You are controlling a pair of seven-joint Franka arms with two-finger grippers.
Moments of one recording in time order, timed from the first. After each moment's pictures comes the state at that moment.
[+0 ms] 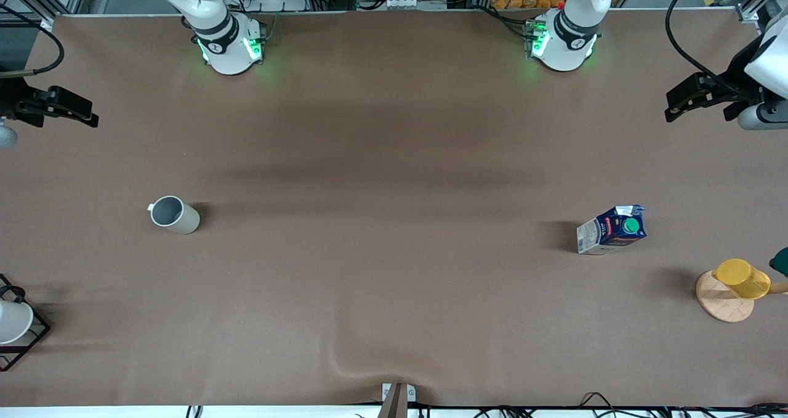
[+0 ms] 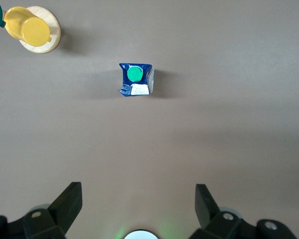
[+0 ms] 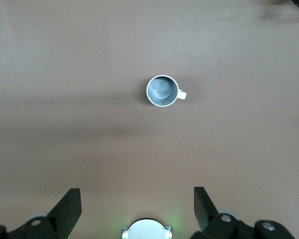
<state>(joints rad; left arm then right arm) 0.04 -0.03 -0.13 -1.52 0.01 1.45 -0.09 -0.03 0.02 0.00 -1.49 0.00 1.37 -0.02</state>
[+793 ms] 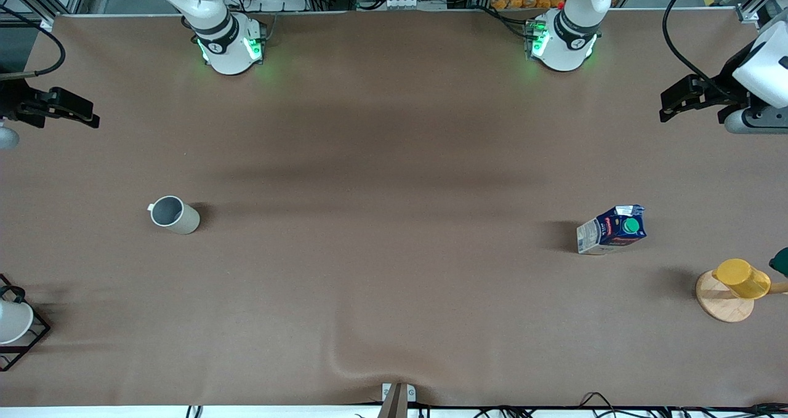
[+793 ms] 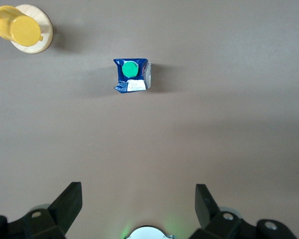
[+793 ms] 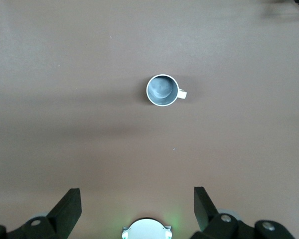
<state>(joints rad) 0.04 -0.01 -0.13 -1.53 0.01 1.44 -0.04 -0.03 0.02 0.00 -1.49 0.00 1.37 -0.02</state>
